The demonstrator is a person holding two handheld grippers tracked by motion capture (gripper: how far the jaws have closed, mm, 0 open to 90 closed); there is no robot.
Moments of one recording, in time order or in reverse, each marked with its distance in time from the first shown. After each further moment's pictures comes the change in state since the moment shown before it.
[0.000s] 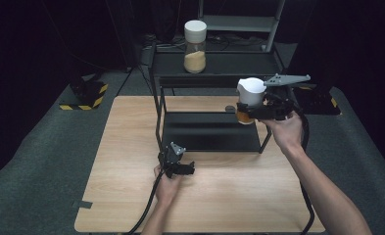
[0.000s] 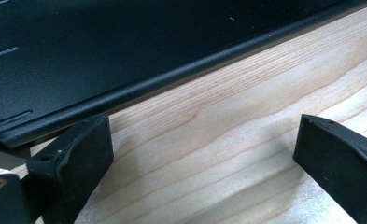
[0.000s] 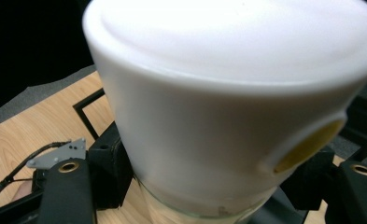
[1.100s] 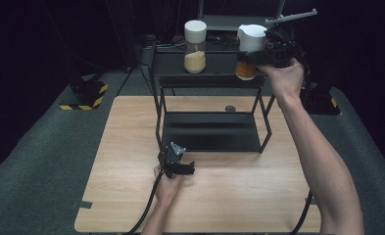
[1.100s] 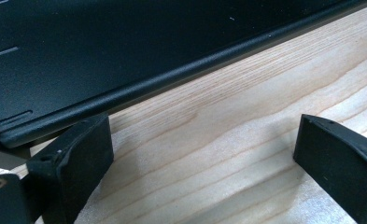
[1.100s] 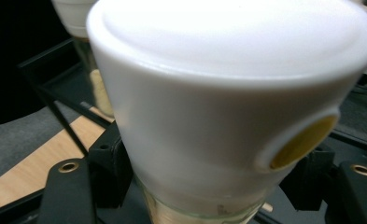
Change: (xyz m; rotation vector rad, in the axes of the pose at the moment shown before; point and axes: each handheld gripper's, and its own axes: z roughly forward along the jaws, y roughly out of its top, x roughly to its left) left arm 0.001 0.001 0.000 0.007 -0.006 0.001; right arm -0.010 0.114 0.004 -0.022 -0.110 0.075
